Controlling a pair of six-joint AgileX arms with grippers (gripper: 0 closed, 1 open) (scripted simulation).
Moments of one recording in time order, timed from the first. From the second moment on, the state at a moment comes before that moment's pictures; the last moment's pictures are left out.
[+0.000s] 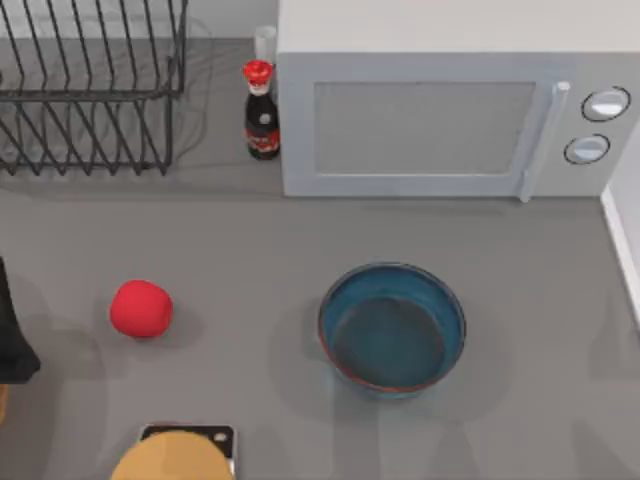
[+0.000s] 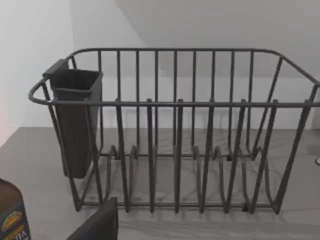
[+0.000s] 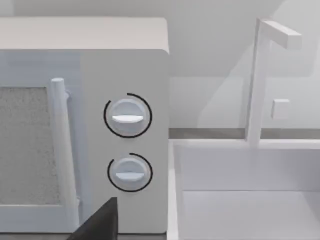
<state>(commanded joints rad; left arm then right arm) 0.00 0.00 0.00 0.00 0.00 0.00 0.00 0.00 0.00 0.00 0.00 0.00</state>
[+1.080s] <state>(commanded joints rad) -0.21 1.23 0.84 -0.67 0.00 -0.04 0.00 0.00 0.00 0.00 0.00 0.00</state>
